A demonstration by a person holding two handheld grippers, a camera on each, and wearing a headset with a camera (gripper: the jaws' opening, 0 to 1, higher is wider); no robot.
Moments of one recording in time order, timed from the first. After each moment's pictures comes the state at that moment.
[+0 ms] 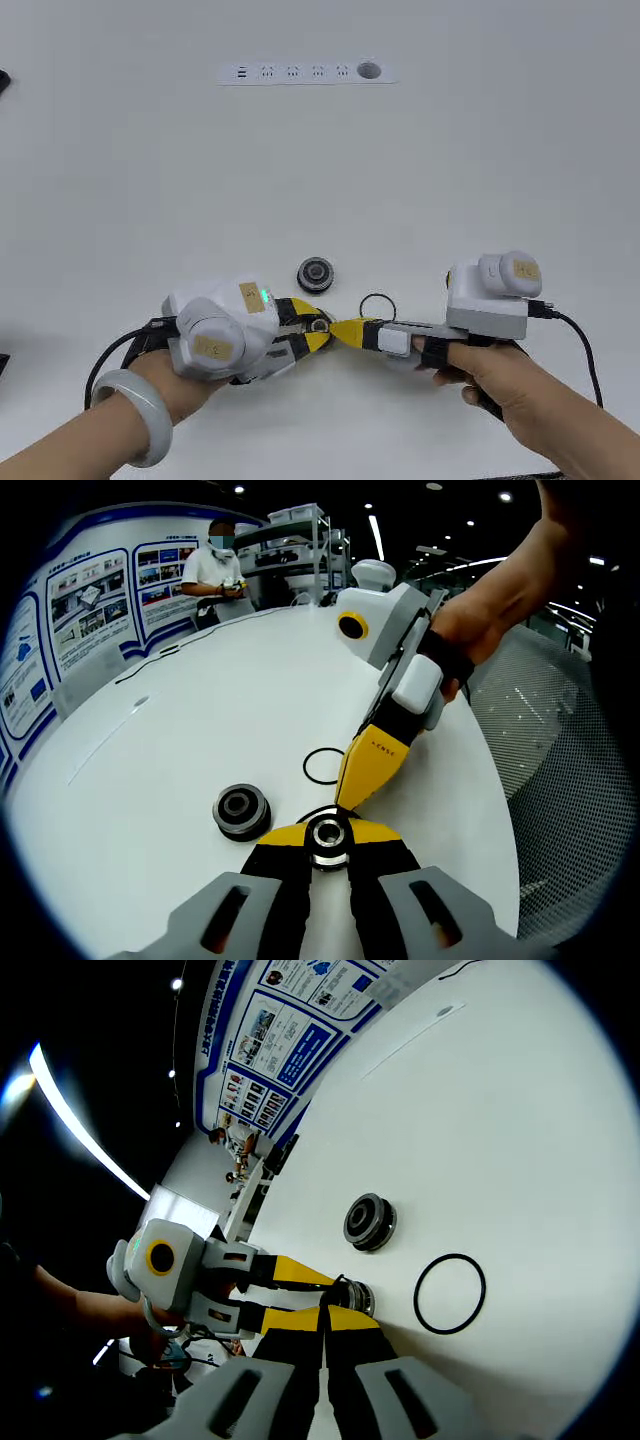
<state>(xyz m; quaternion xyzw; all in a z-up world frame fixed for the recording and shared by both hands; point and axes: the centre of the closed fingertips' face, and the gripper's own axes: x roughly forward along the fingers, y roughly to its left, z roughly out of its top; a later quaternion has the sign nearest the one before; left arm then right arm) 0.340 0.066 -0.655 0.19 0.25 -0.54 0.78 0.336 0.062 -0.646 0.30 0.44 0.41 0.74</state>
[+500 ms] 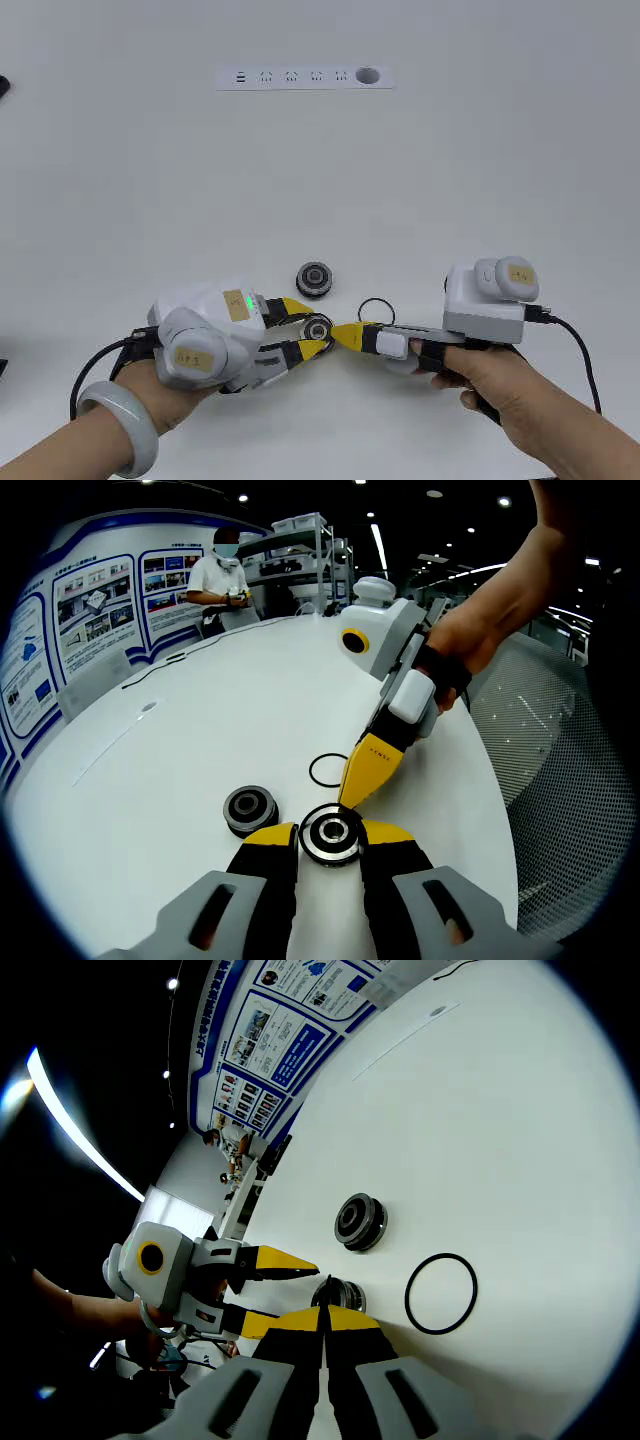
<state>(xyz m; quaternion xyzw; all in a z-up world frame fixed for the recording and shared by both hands) 0.341 0.073 -0.646 0.17 0.24 -0.53 0.79 0.338 0.060 -0.651 0.30 0.45 0.40 0.74</state>
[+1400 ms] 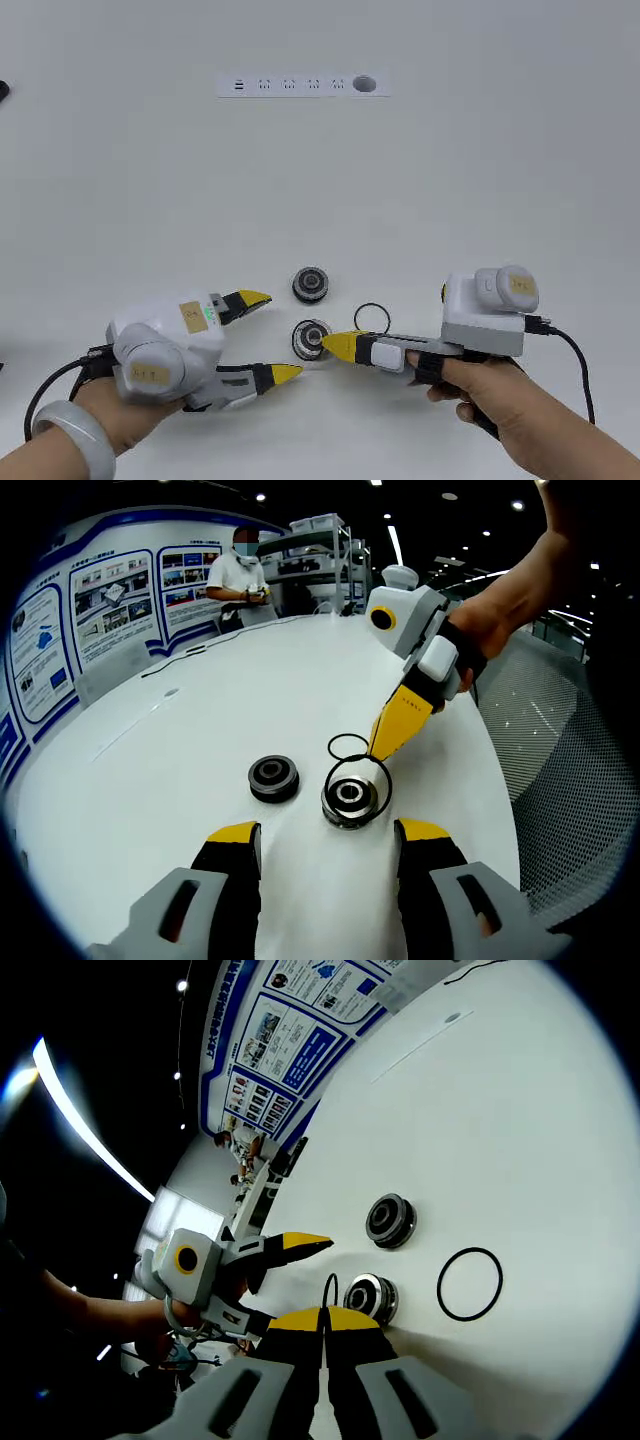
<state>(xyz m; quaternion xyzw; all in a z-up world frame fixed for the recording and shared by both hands) 0.339 0.107 -0.649 0.16 0.24 -0.50 0.82 0.326 0.066 -0.626 0.31 0.43 0.42 0.74</state>
